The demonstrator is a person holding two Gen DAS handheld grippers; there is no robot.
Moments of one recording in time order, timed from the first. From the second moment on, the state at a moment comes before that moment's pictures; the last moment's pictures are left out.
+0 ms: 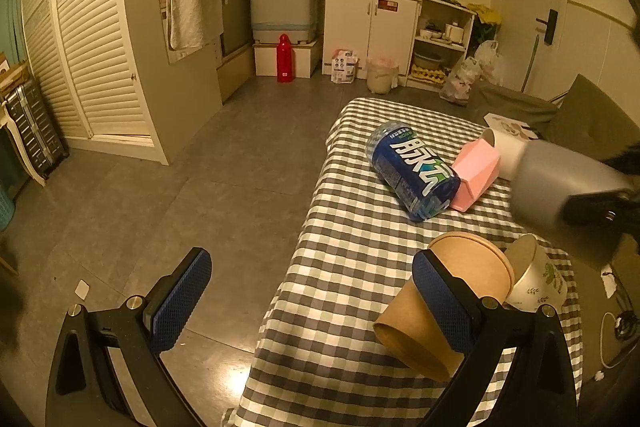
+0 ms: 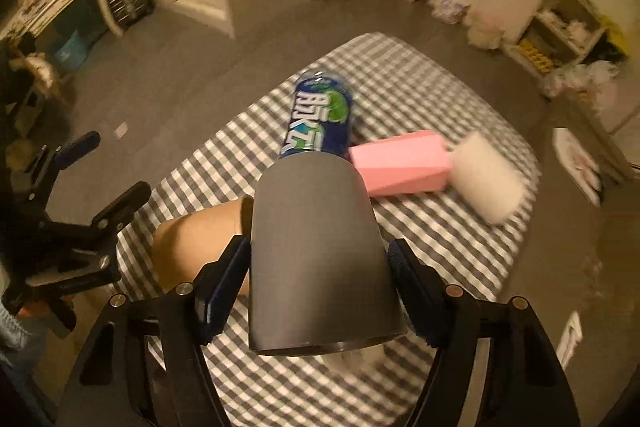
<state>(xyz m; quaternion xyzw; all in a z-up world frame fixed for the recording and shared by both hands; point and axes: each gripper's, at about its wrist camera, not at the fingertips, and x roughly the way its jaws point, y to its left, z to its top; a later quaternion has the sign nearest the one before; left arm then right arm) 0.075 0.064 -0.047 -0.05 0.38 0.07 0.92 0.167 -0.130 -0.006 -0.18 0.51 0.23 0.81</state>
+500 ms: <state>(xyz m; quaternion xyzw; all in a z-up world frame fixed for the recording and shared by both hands) 0.057 0.037 -0.049 -0.01 0.38 0.05 0.92 0.051 -0.142 -0.085 -0.03 0.51 0.10 0.86</state>
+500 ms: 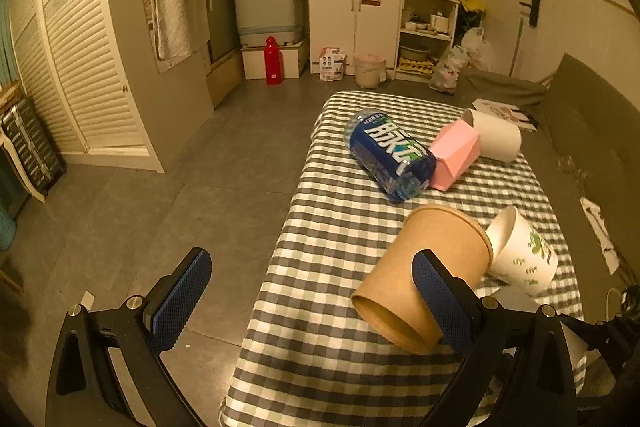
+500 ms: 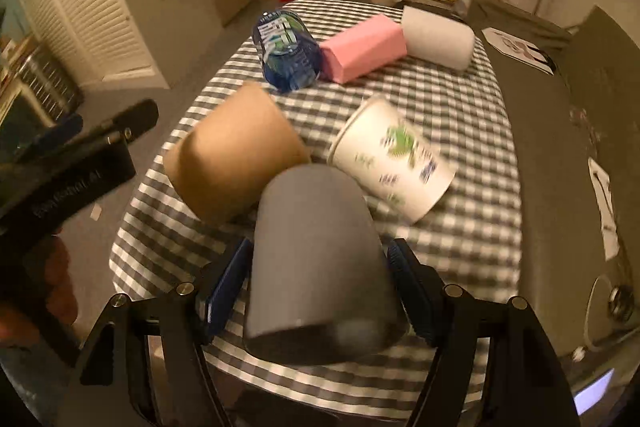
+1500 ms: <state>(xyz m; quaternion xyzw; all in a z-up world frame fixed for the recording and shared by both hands) 0.048 -0.073 -0.048 0.05 0.47 -0.02 0.88 0.033 -0.251 -0.043 -0.06 0.47 0.04 0.88</state>
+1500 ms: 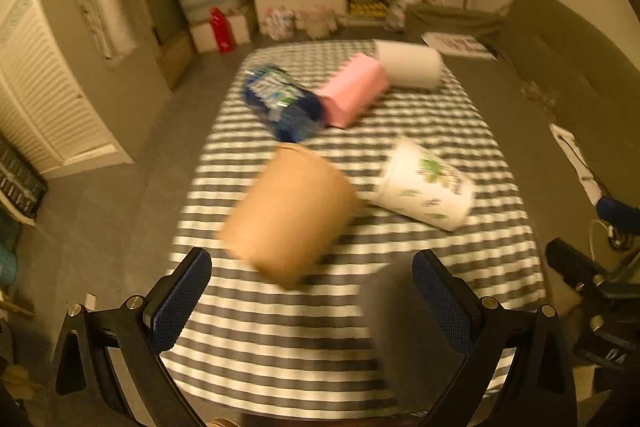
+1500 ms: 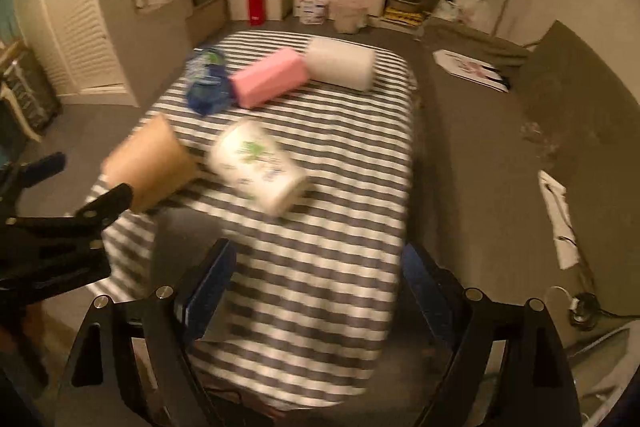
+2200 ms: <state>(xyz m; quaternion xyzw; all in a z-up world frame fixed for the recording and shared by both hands) 0.080 -0.100 -0.111 -0.05 0.66 -0.09 0.74 0.034 -0.269 -0.044 -0.07 0.46 0.03 0.89</state>
